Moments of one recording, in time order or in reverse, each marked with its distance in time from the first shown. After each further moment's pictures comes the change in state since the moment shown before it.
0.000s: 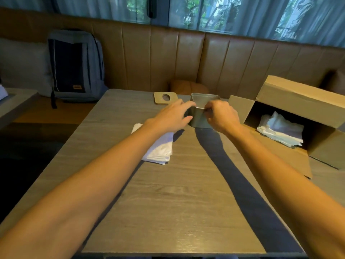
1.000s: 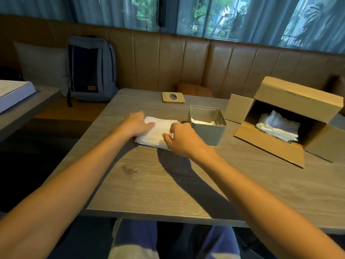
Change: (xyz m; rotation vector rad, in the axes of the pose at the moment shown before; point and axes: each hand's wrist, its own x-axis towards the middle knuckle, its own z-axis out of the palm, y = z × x) left_hand -0.108 -0.052 -0.037 0.019 -0.021 -0.652; right_hand -0.111 -0.124 -0.008 0.245 -0.298 -0.147
